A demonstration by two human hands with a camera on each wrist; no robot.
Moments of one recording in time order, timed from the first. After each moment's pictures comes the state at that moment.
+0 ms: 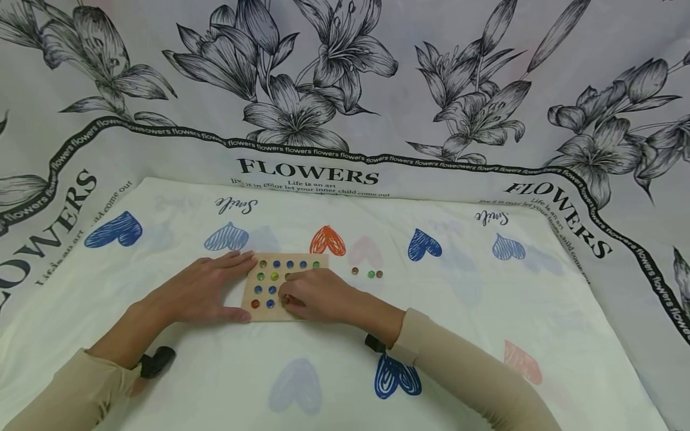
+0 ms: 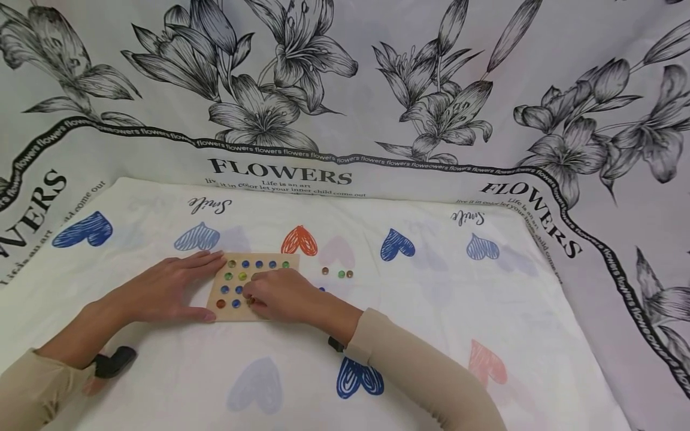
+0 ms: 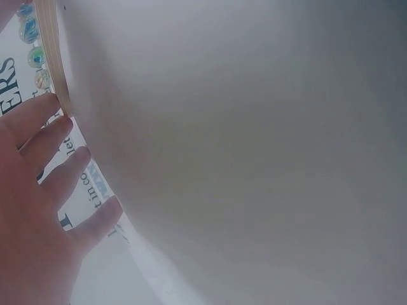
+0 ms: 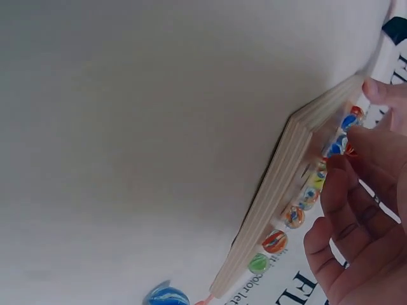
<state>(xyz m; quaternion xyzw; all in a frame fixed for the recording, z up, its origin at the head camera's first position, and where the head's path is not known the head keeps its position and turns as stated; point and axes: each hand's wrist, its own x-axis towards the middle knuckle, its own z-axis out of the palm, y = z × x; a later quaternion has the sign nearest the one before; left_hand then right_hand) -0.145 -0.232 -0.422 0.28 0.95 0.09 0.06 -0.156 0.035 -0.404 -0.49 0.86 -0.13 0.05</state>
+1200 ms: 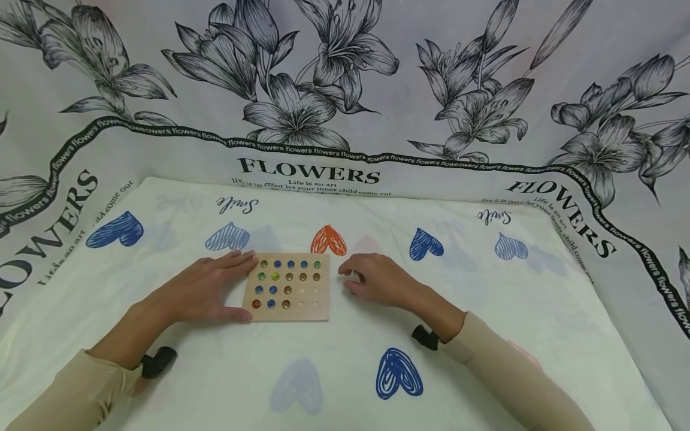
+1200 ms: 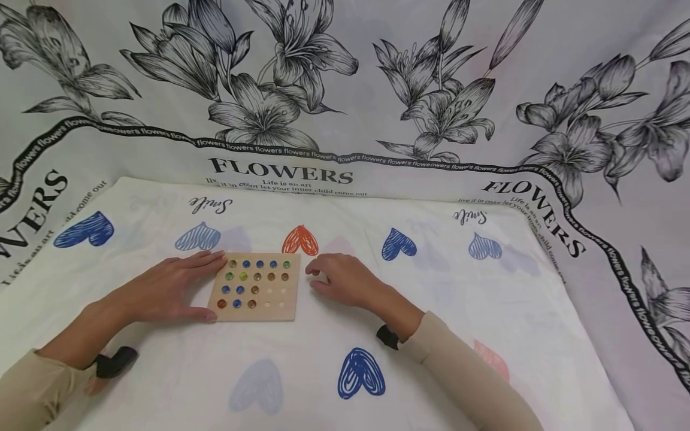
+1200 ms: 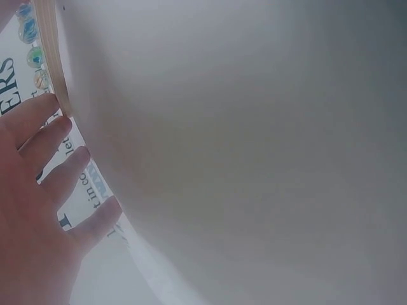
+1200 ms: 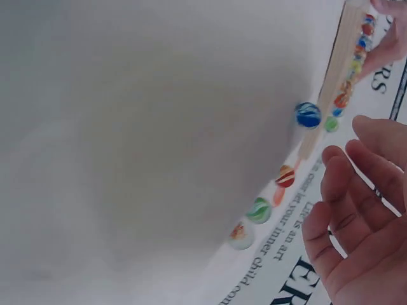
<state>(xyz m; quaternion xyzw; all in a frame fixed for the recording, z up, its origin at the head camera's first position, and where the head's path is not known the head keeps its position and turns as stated) -0.145 -0.232 -0.423 0.28 0.95 0.10 0.05 -0.173 0.129 -0.402 -0.33 0.92 -0.20 0.10</state>
